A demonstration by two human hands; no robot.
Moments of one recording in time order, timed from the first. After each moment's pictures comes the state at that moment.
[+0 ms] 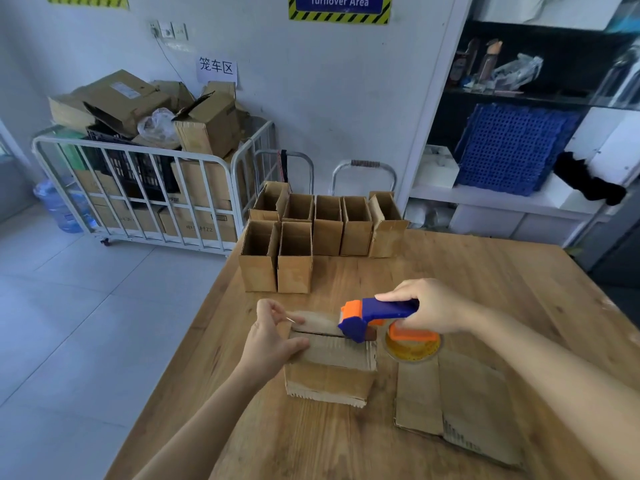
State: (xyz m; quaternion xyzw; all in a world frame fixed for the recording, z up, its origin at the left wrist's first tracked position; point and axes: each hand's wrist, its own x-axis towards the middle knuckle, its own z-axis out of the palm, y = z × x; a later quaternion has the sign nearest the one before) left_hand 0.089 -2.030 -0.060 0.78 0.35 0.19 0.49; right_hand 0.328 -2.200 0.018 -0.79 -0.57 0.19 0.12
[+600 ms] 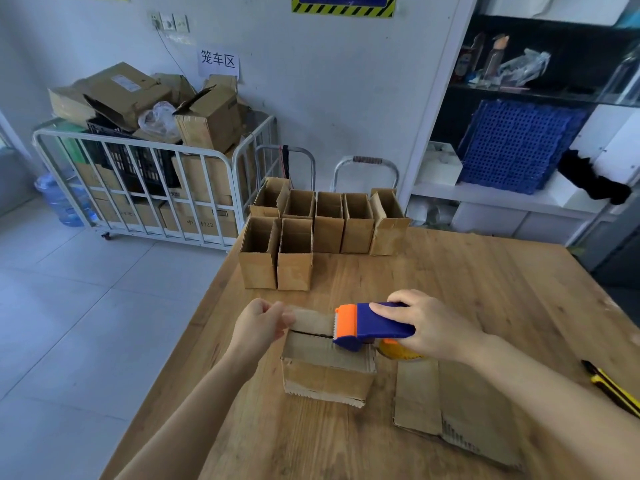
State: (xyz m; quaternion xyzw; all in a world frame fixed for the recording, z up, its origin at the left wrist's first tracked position) left_hand 0.095 -2.020 -0.036 0.63 0.46 0.17 0.60; right_hand 0.309 -2.214 -0.007 -0.75 -0.65 0.05 0.09
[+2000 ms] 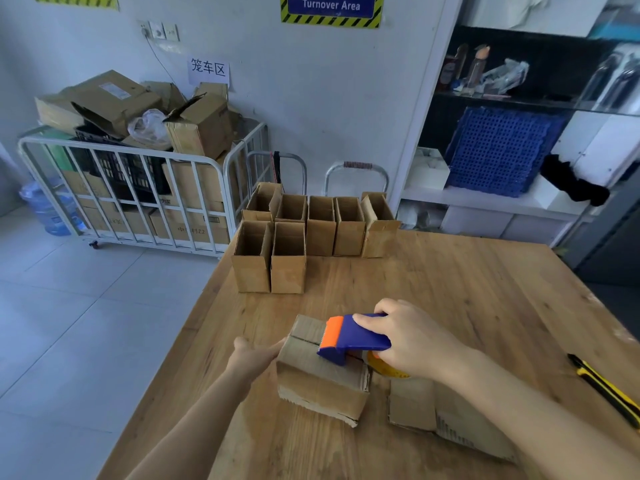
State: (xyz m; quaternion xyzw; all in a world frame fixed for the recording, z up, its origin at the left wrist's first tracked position) left_hand 0.085 -2.030 -0.075 0.59 0.57 0.02 0.57; right_hand 0.255 -2.212 0.011 -0.79 -0.61 0.03 0.03
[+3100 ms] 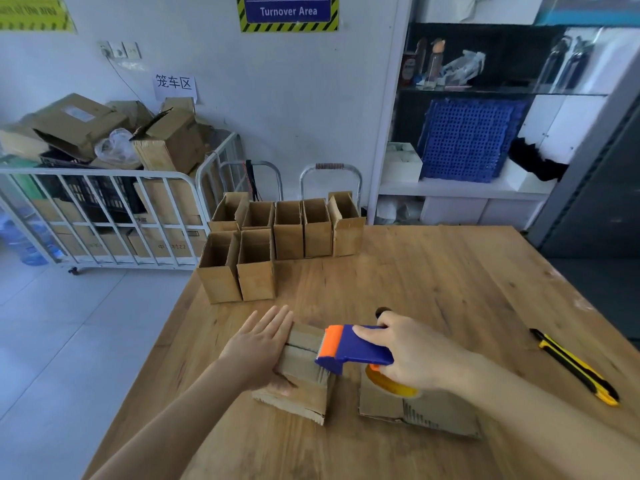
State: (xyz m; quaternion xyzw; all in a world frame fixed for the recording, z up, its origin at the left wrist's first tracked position) left_hand 0.125 -2.059 -0.044 0.99 0.11 -0.13 -0.04; right_hand 0.277 -2.279 0.008 -0.81 -0.57 0.10 0.04
